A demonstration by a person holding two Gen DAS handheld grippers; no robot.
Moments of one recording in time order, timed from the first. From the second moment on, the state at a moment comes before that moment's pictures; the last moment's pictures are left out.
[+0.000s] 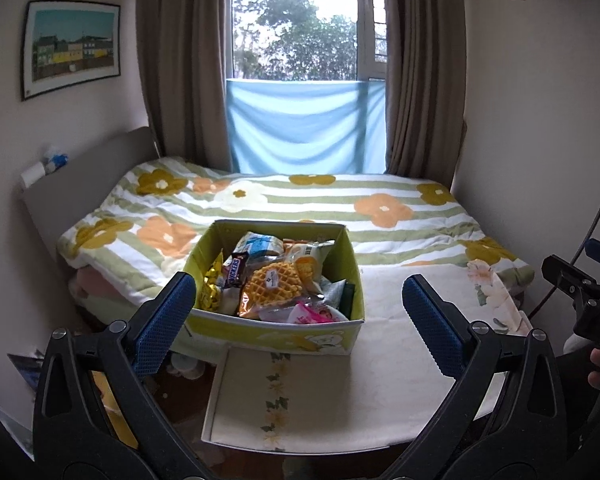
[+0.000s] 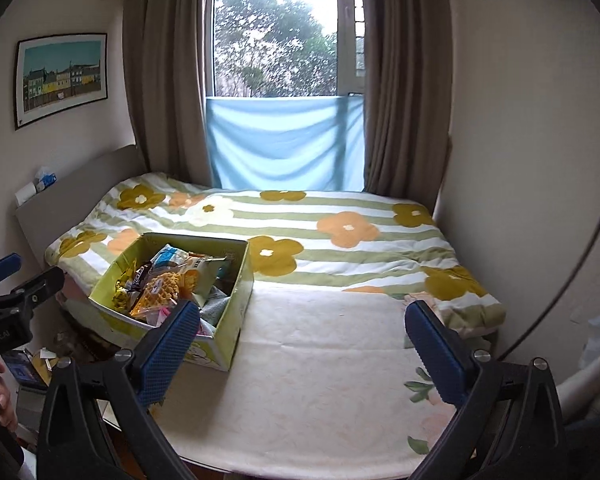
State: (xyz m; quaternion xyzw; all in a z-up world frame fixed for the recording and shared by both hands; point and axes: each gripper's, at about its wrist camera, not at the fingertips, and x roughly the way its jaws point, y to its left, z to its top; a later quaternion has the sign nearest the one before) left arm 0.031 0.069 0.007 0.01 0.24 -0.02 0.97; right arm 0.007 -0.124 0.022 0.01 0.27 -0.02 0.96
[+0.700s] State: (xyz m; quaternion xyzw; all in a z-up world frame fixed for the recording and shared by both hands) left arm -0.023 0.025 0.003 0.03 0.23 -0.04 0.97; right arm -0.051 -0.150 0.018 0.02 0.25 -0.06 0.97
